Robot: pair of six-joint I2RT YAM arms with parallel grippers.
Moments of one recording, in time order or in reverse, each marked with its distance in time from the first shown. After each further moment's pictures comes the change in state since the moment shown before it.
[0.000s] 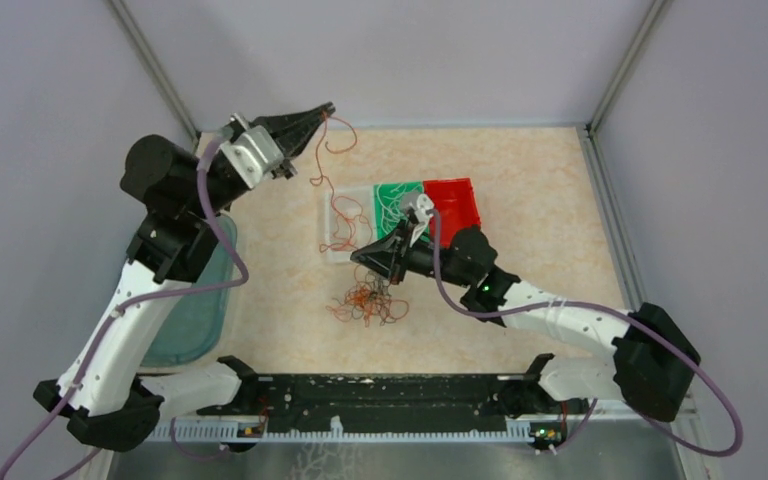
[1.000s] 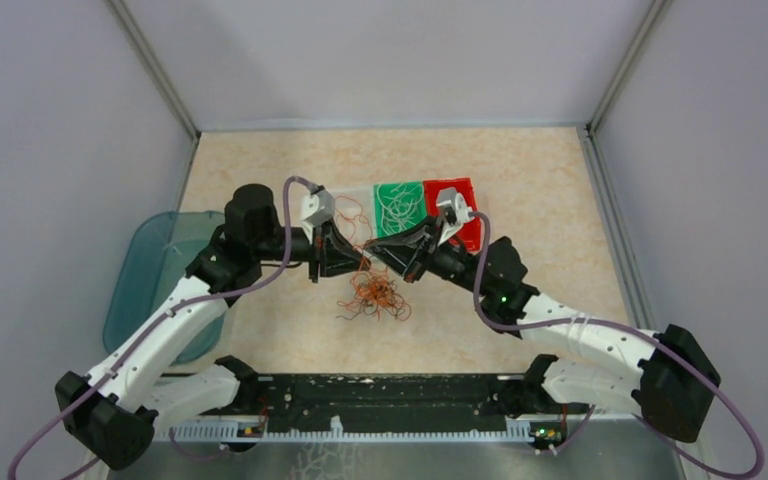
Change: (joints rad) left arm 0.042 -0.116 -0.623 -0.239 0.502 -0.506; right arm 0.000 -0.187 -0.077 0.137 0.114 0.101
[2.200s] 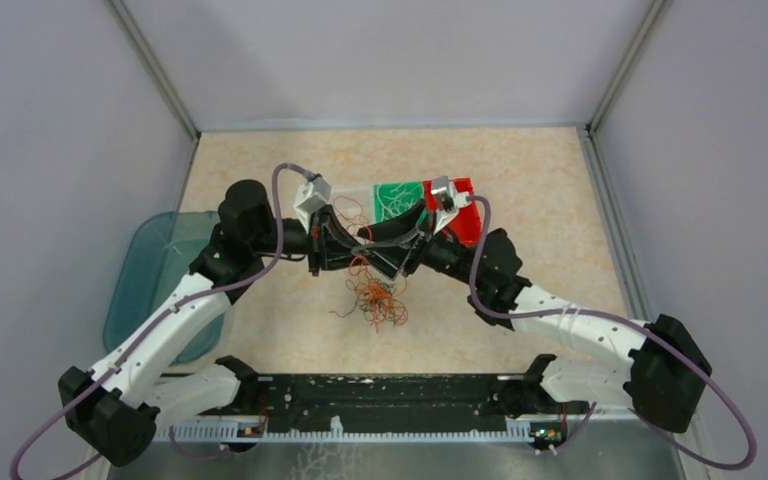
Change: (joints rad) left arm 0.000 0.018 -0.031 0.232 0.076 -0.219; right arm 0.002 0.098 0.074 0.094 -0.073 0.163
